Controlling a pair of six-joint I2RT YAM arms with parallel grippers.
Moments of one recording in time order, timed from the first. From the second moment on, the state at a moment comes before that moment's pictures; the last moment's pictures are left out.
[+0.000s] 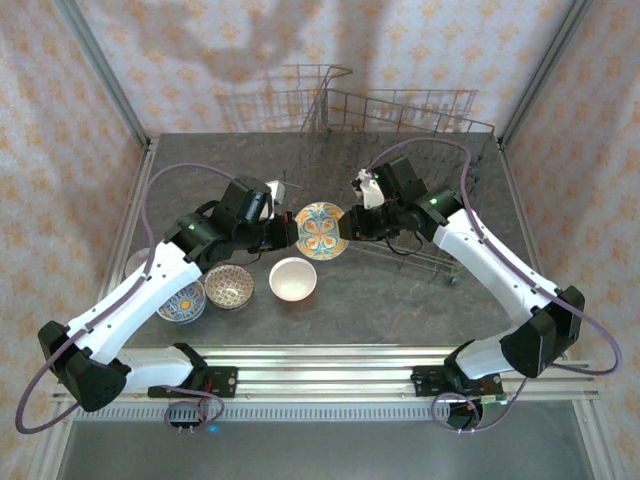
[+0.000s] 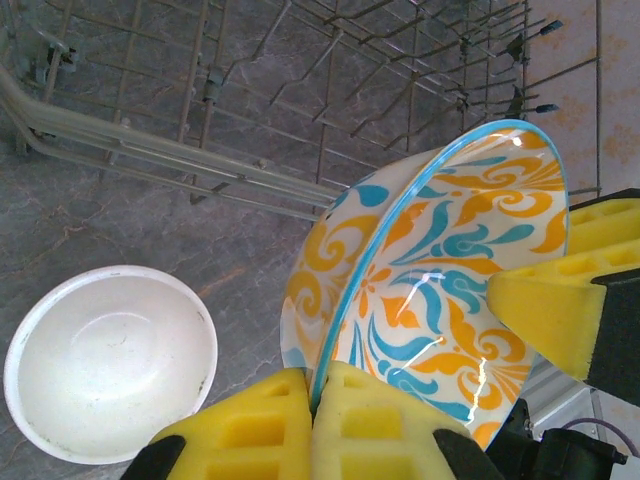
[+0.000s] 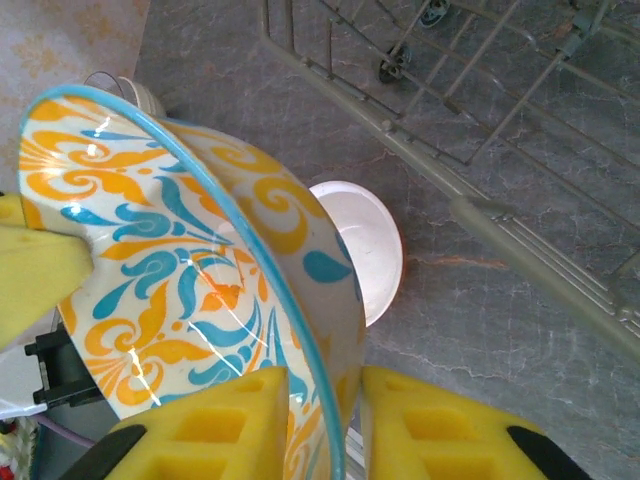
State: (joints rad) left arm -0.61 1.22 1.26 -0.80 0.15 -0.74; right arm 0.60 1.41 1.41 -0.92 -0.43 0.46
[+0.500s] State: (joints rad) left arm -0.63 1.22 1.27 -0.79 0.12 -0.74; right arm 0.60 1.41 1.41 -0.91 -0.36 0.50
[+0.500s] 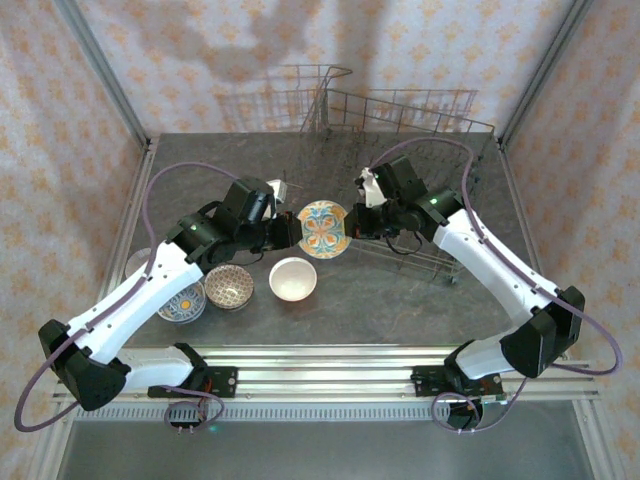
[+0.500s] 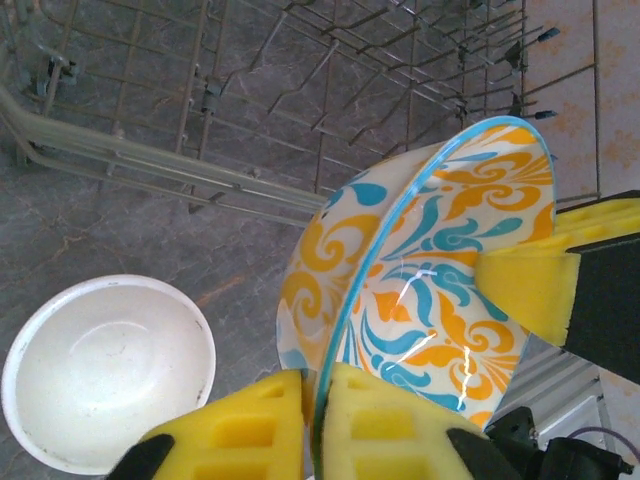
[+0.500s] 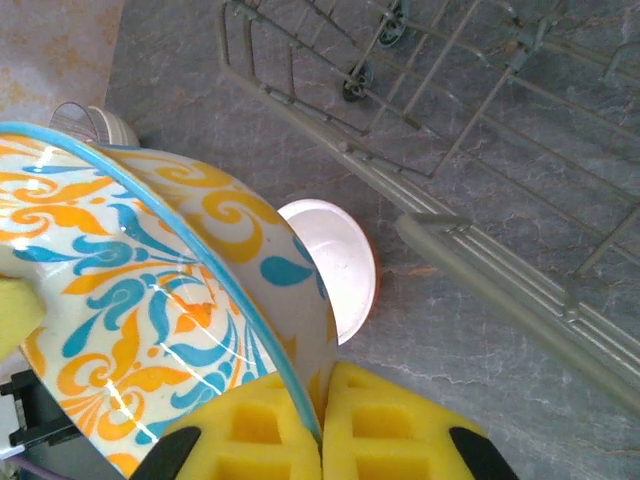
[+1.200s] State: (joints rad) left arm -0.44 1.23 1.43 -0.78 0.04 -0.64; right arm 0.41 1.37 1.61 -0.95 0.03 0.55
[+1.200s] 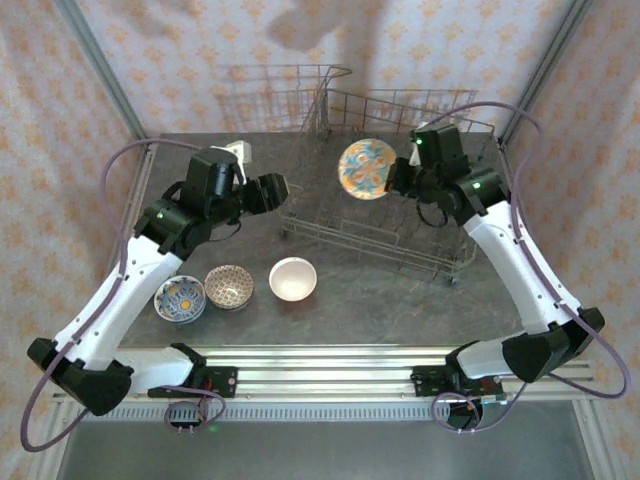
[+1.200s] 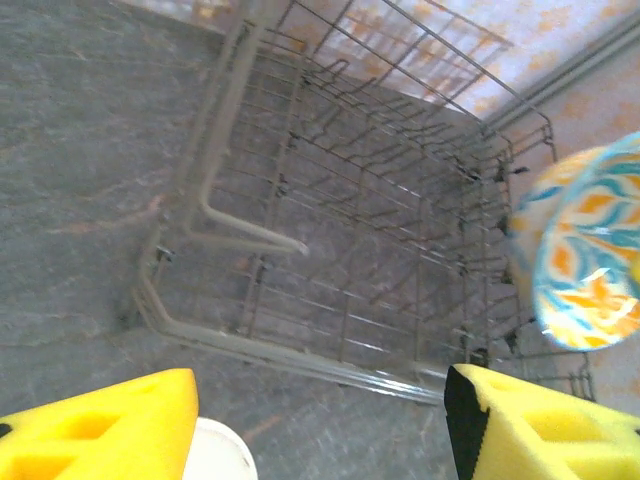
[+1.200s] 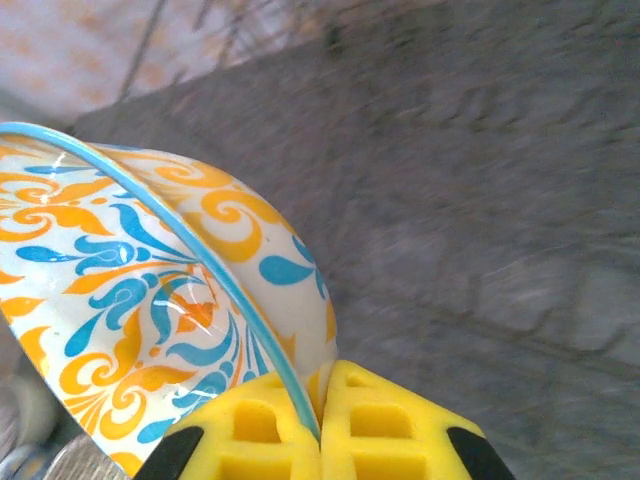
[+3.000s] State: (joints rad) left arm -0.39 1.96 1.95 -0.99 -0.03 -0.39; right arm 0.25 1.77 1.92 -1.35 0.67 0.48
